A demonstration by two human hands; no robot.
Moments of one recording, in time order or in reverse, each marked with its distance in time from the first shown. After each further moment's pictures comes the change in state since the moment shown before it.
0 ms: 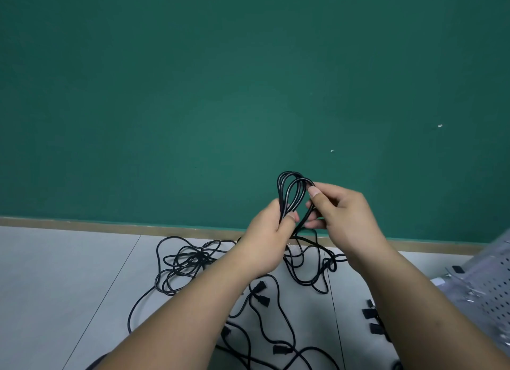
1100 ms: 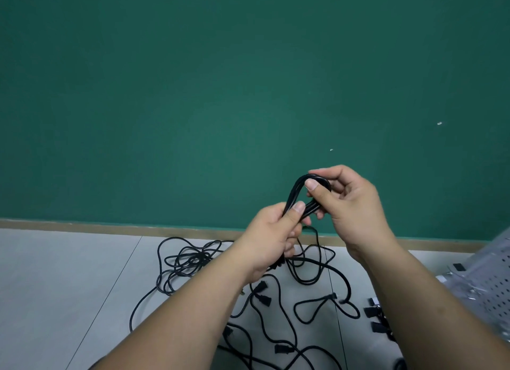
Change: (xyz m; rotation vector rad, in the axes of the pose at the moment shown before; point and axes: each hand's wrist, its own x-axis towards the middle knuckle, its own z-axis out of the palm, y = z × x) left_hand -0.009 0.020 0.003 -0.516 -0.166 -0.172; right_hand 0.006 -0.001 -0.008 0.201 0.018 -0.194
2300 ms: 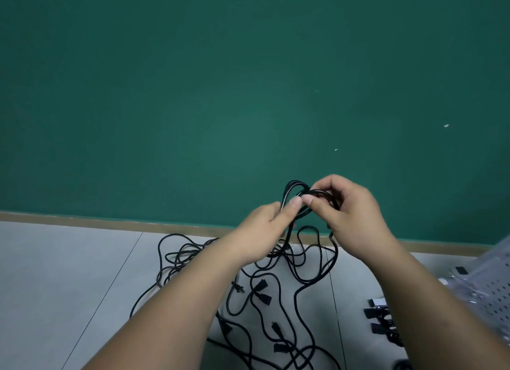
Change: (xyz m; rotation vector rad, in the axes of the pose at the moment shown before) left_hand 0.002 0.010 -0.031 0.575 0.027 -0.002; right_hand -0.003 -0.001 -0.003 -0.455 -0.134 -0.050
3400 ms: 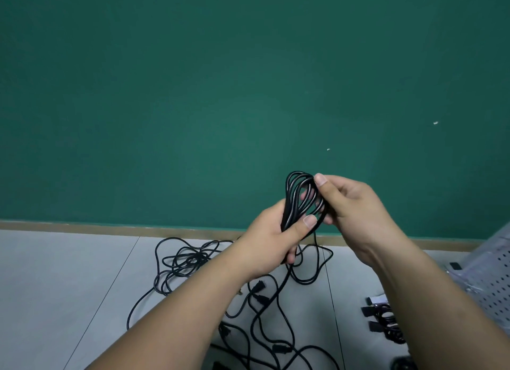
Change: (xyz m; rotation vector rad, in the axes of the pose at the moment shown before) left_hand -0.011 0.012 0.028 -0.257 -0.035 0.225; right_hand -0.002 -0.013 -0.011 0.351 -0.027 0.208
